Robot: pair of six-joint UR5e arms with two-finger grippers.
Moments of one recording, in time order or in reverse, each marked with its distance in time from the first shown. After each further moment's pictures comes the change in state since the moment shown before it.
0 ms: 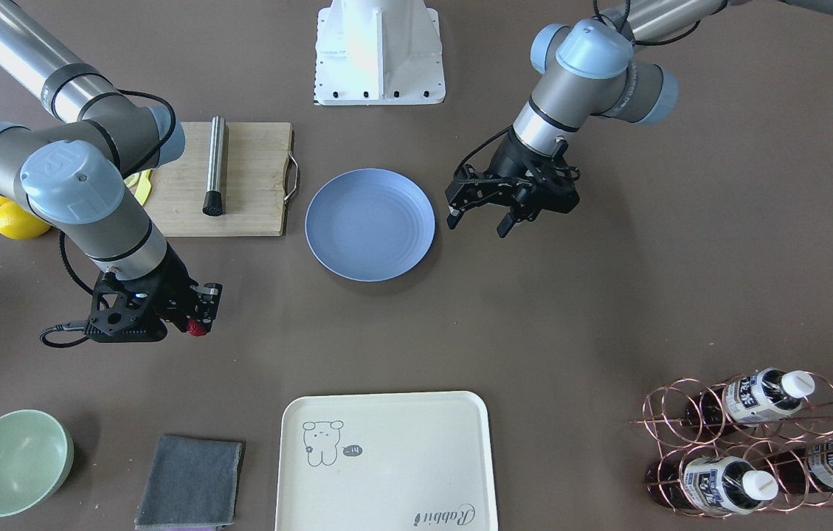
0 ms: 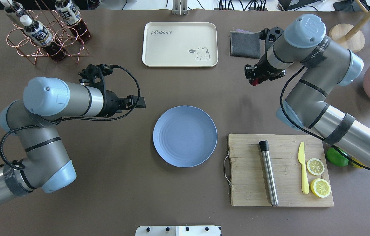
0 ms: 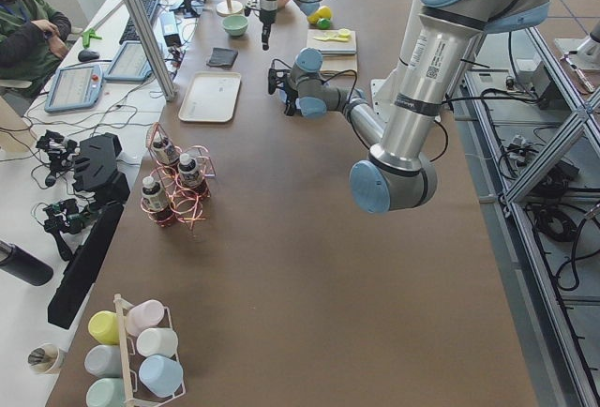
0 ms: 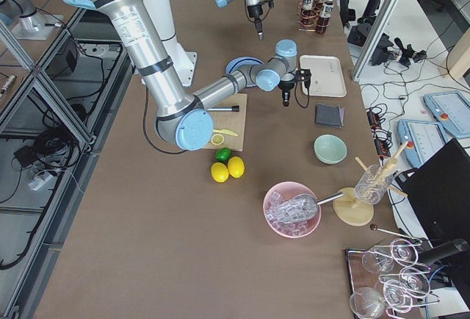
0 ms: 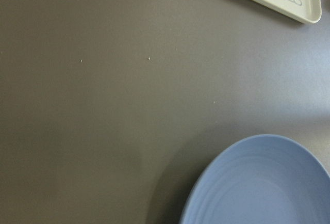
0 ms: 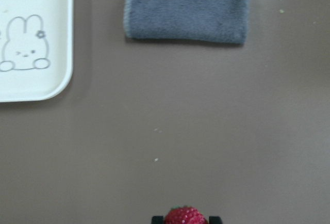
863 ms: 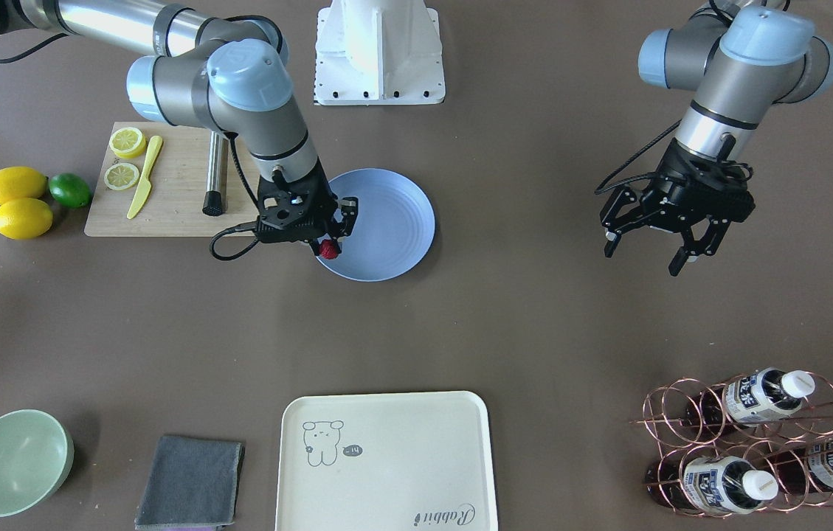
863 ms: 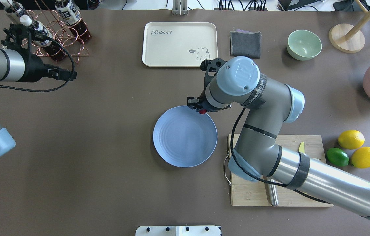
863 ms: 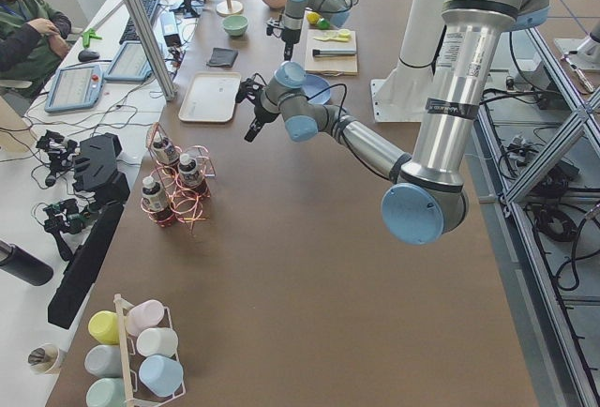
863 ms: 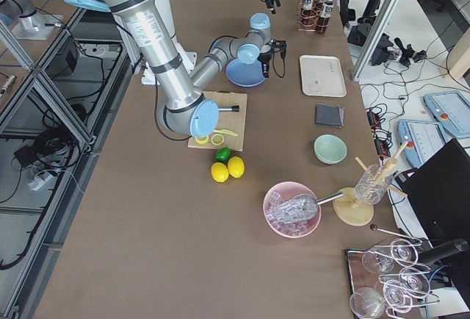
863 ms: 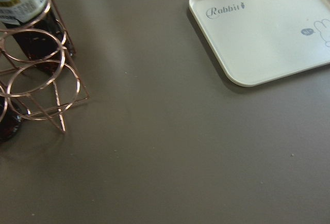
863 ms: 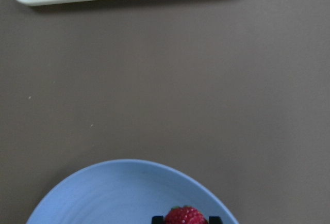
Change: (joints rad) left arm -0.265 0.195 -0.089 0.037 -0.042 0.544; right arm -0.281 0.131 0.113 -0.109 -0.202 0.162
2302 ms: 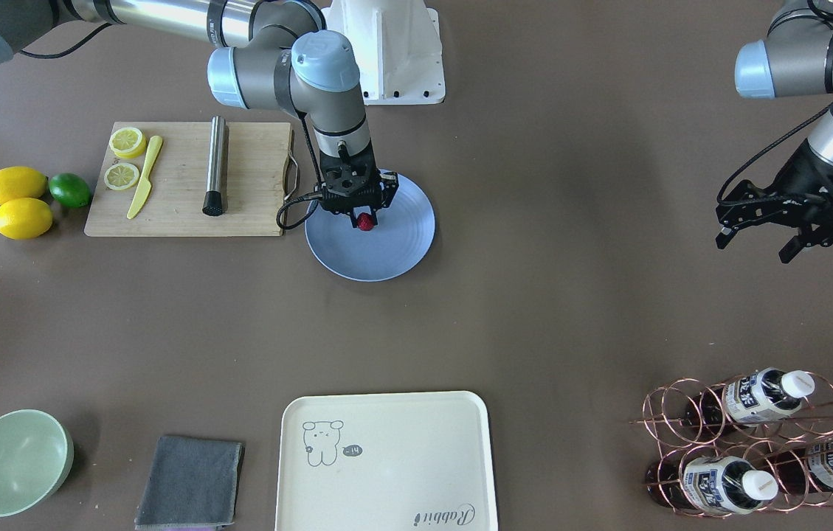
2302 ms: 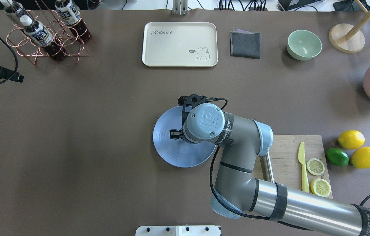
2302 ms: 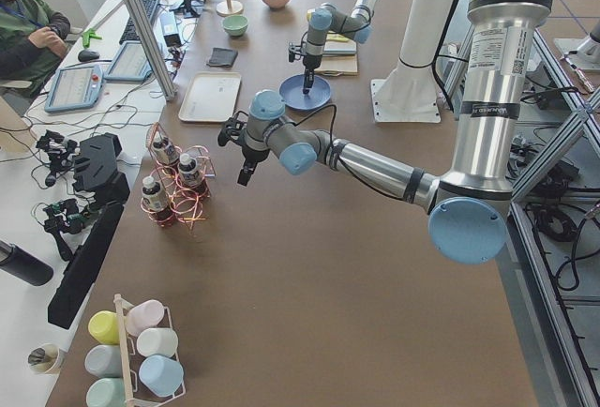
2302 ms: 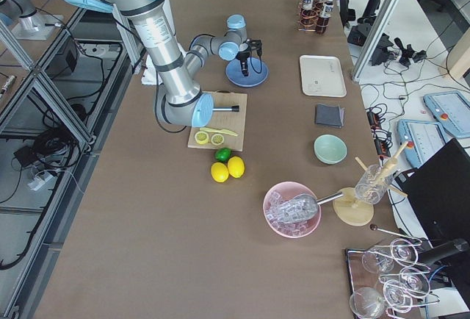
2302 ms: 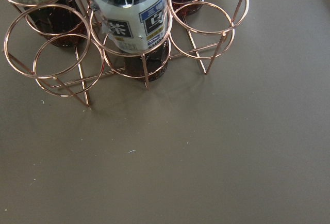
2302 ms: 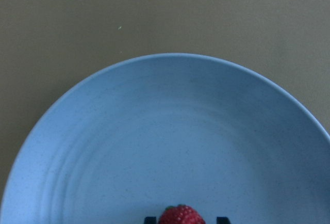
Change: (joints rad) left arm -0.216 0.112 0.045 0.107 -0.285 0.199; right arm -0.147 0.027 -0.061 -0.003 -0.122 0.020
